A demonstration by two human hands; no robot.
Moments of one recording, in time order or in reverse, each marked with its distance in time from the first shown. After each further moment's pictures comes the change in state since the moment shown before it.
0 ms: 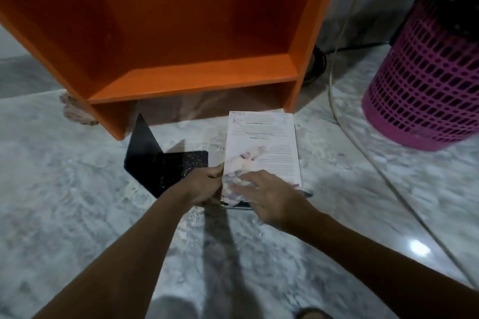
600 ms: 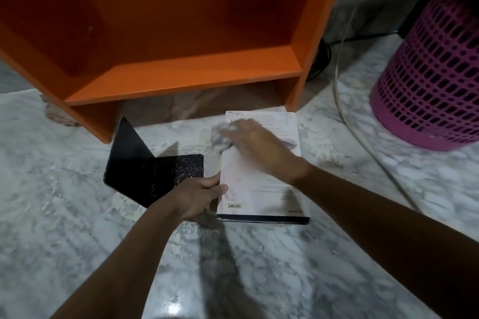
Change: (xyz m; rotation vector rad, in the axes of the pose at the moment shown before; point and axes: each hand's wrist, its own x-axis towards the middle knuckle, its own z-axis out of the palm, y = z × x) left_hand 0.013 -0.009 -0.006 0.010 -0.023 -0.014; right_hand 0.103 0.077 0.006 -0.038 0.112 0.115
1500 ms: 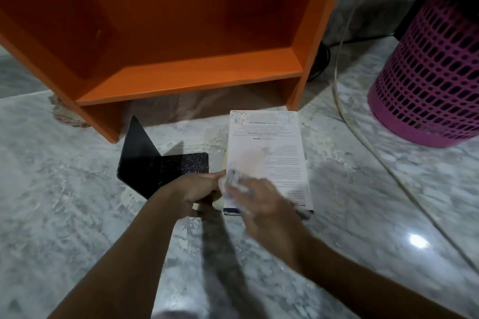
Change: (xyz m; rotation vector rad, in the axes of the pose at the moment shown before) left_hand 0.012 -0.006 -0.011 -0.224 -0.105 -0.230; right_hand -0.105 -0.093 0.004 0.093 0.055 0.083
